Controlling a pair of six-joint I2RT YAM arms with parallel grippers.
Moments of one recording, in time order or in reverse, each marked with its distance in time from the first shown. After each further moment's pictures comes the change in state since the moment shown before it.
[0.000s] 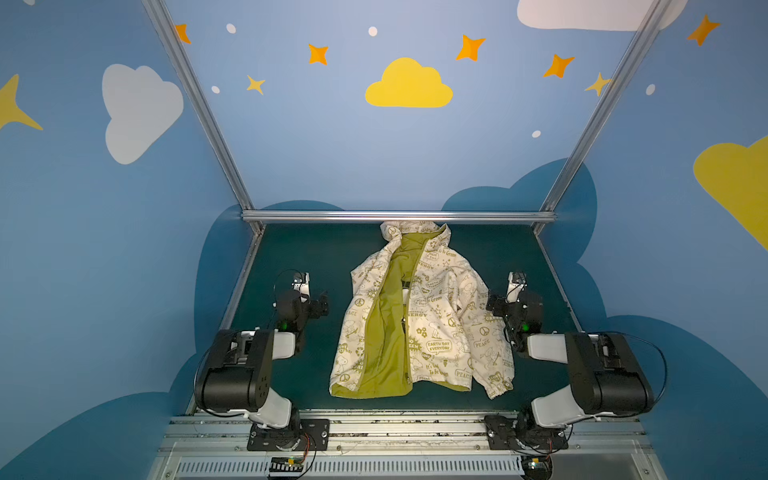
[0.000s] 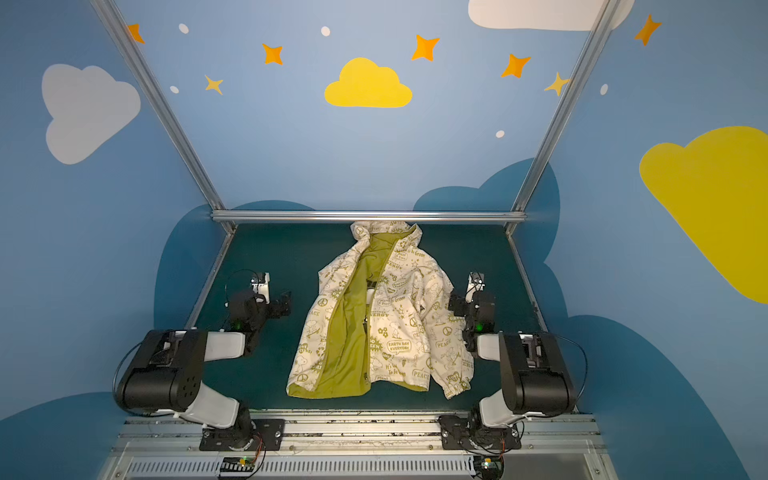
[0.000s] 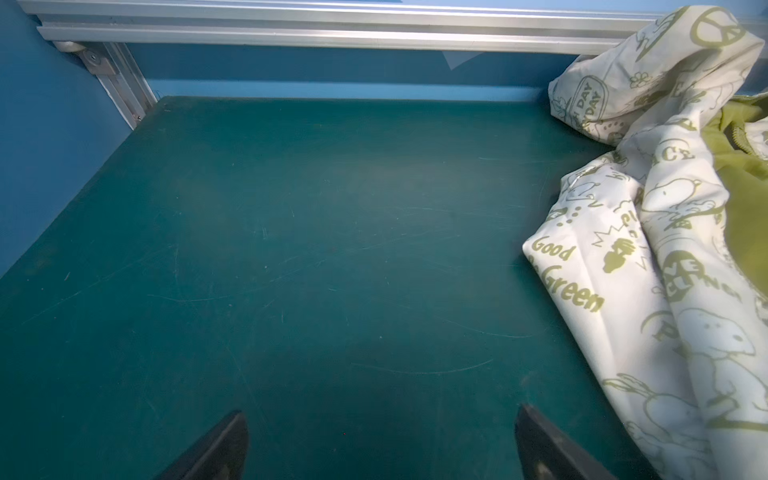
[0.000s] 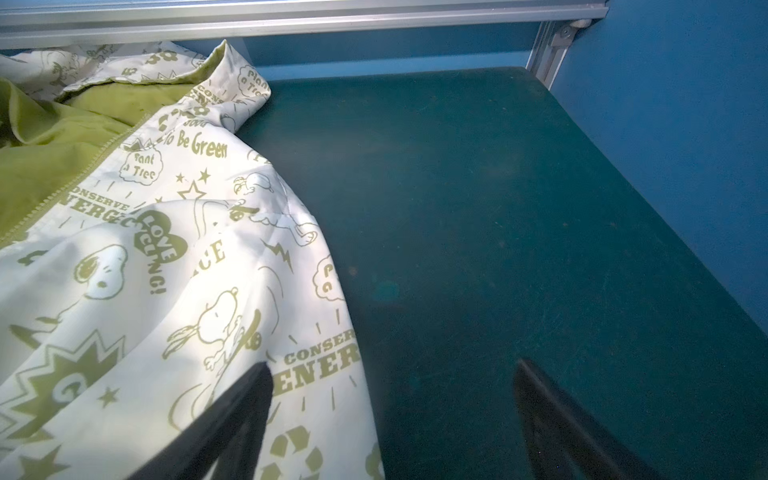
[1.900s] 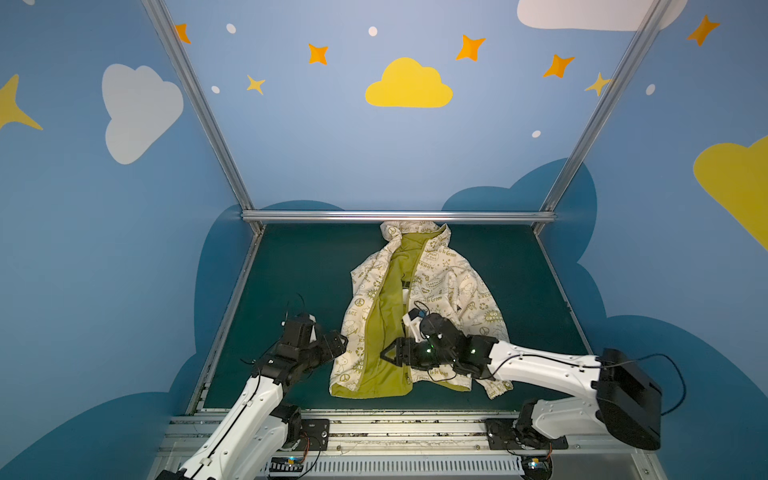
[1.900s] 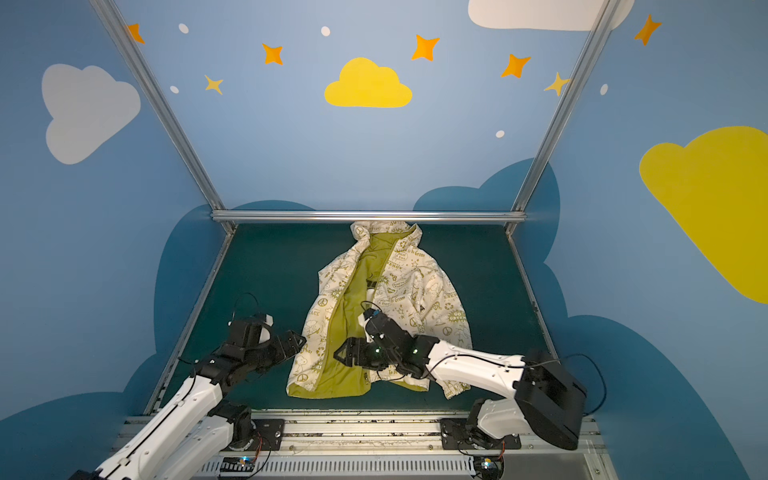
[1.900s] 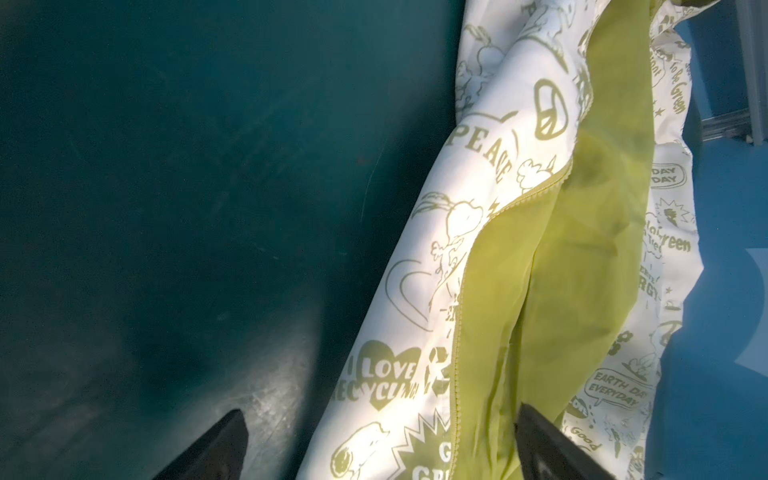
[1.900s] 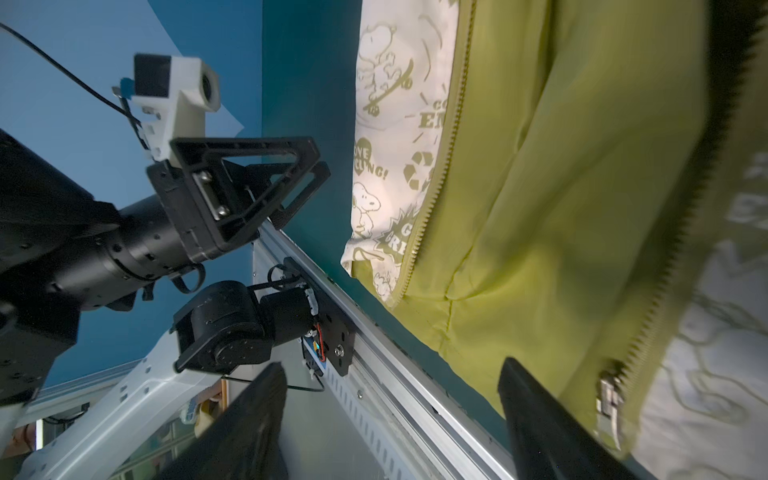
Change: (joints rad) left arm -0.264 -0.778 -0.035 -1.205 0.210 -0.741; right arm 1.050 -0.115 0.327 -0.705 -0.358 1.073
